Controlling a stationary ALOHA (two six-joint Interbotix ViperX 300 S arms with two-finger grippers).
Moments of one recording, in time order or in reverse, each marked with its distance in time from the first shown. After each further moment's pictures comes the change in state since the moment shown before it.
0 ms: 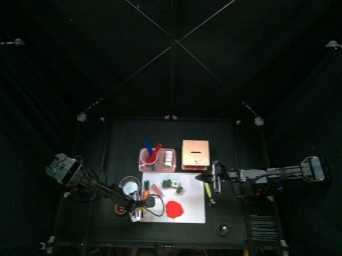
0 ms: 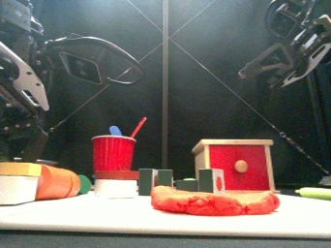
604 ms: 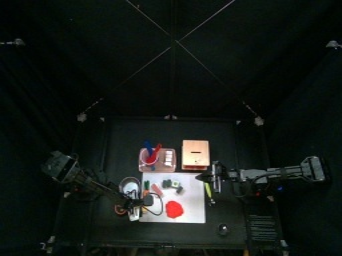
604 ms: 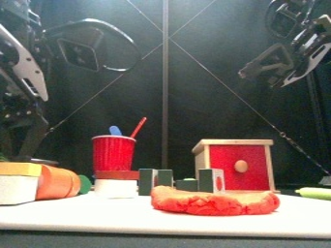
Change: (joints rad) left arm 0.000 -0.061 0.023 -0.002 0.009 0.002; right arm -0.002 0.000 0.000 0.000 0.000 0.000
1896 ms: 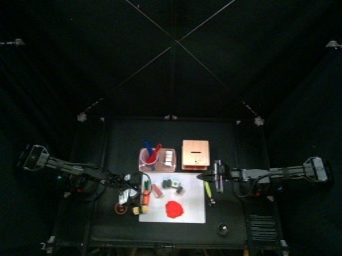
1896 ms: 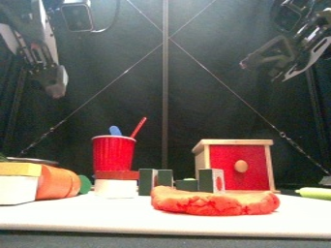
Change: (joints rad) left arm 0.256 -0.460 0.179 -0.560 -0.164 0.673; right arm 0.003 -0.052 0.000 -0.003 0.000 -0.008
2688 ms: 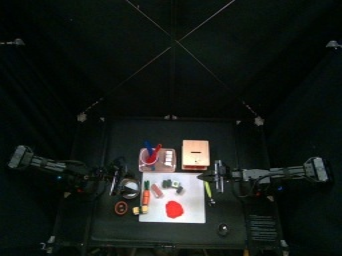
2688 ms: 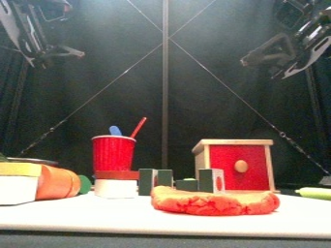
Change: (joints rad) left arm 0.015 -0.353 0.195 -0.031 -0.434 0.023; right arm -0.005 -0.017 0.000 -0.038 0.000 -0.005
